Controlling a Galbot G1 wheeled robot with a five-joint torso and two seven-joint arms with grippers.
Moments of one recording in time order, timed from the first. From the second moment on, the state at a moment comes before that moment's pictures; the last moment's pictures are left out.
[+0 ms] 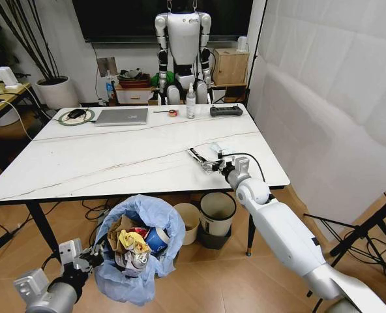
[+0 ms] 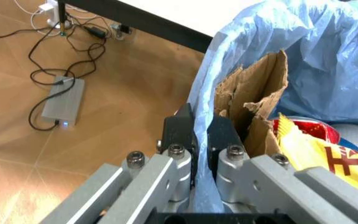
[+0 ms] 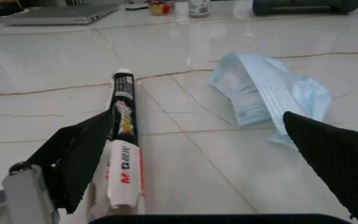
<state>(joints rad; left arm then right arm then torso) 1.92 -1.23 -0.80 -2.38 -0.86 0.40 -0.20 -0.55 1.28 0.01 1.21 0.54 -0.25 0.01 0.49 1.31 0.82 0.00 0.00</state>
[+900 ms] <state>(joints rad) 1.92 -1.25 -0.80 -2.39 -0.85 0.39 -0.20 -0.46 1.30 0.04 1.03 0.52 -0.21 -0.01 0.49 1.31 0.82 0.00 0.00</state>
